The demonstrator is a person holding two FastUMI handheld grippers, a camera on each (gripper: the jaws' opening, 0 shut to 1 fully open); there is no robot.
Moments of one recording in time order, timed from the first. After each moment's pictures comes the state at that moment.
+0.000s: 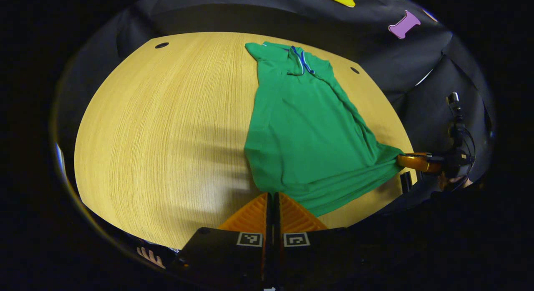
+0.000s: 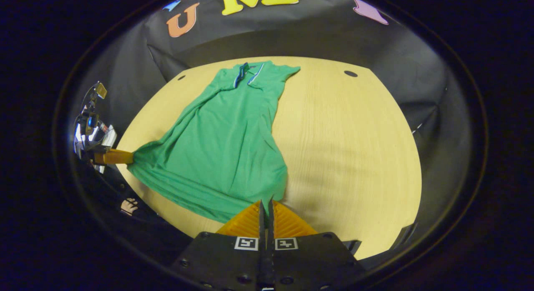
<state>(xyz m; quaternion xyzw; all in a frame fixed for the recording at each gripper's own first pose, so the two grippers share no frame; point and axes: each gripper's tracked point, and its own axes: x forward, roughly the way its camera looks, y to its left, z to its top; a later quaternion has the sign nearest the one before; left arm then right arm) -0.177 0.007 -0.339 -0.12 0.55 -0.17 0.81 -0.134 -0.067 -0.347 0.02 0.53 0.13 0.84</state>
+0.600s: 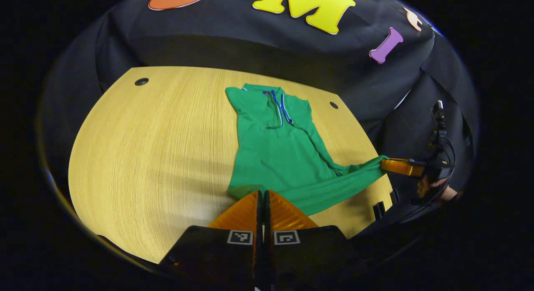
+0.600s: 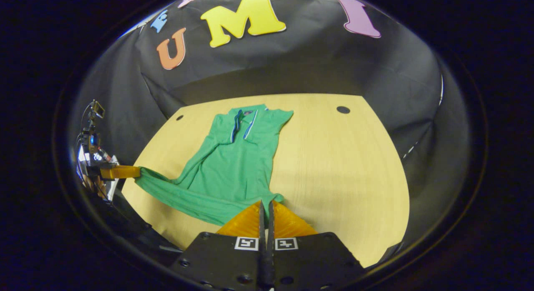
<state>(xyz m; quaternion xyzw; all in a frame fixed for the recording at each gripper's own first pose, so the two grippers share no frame) -0.067 0.005 -0.273 -0.13 0.46 -0.18 0.86 -0.043 -0.075 -0.272 0.07 0.45 0.11 0.88</state>
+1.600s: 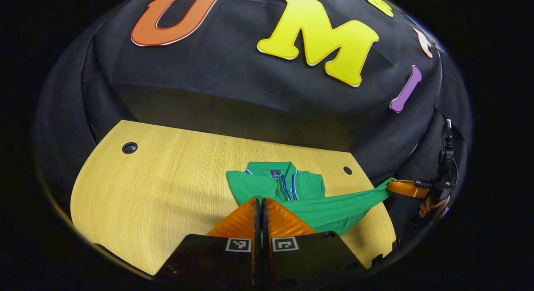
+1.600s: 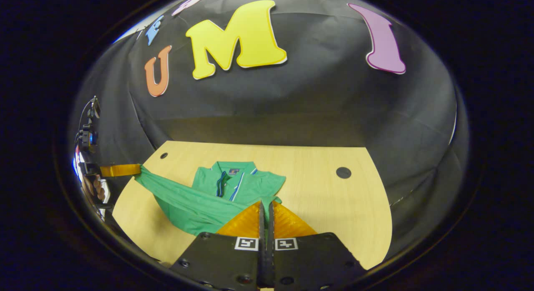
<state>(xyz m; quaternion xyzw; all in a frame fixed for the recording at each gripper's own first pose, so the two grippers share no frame) 0.137 -0.002 -0.249 -0.14 0.37 -0.13 0.91 0.162 -0.071 -0.236 0.05 0.37 0.10 0.92</state>
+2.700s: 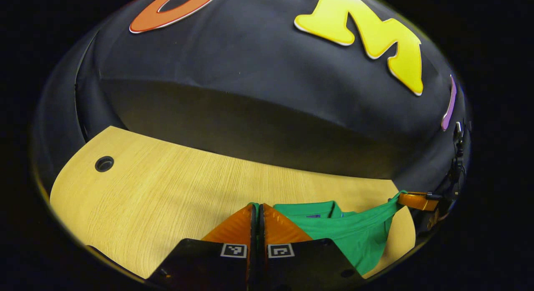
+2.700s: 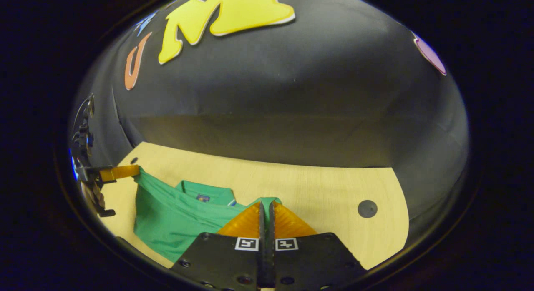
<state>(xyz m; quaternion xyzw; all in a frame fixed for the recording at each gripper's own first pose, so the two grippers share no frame) 0.288 -0.003 -0.378 -0.13 0.36 -0.05 0.92 0.332 -0.054 -0.341 -0.01 0.36 0.09 0.93</state>
